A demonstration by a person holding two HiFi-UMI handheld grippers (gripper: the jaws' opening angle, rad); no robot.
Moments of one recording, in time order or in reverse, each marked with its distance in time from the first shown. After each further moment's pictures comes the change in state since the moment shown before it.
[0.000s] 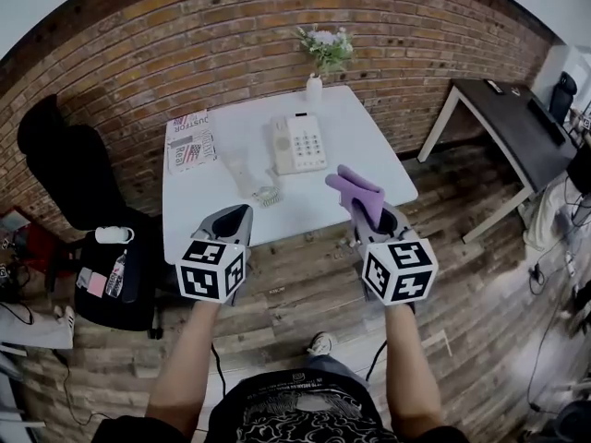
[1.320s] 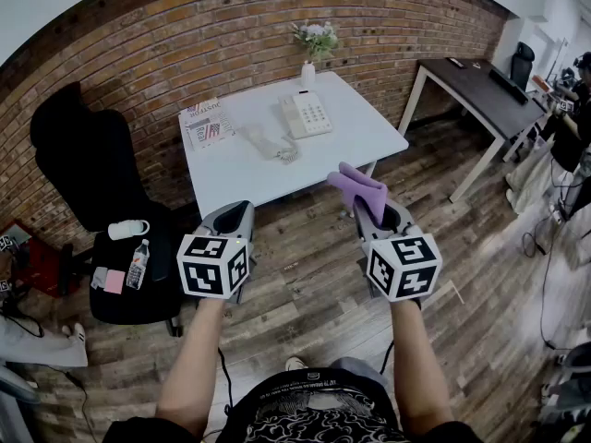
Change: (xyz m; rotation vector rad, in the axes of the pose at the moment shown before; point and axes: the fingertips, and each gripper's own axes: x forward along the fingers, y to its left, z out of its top) left arm -0.200 0.025 -0.051 0.010 -0.036 -0.125; right arm -0.140 0.194 -0.018 -0.027 -0.025 -0.151
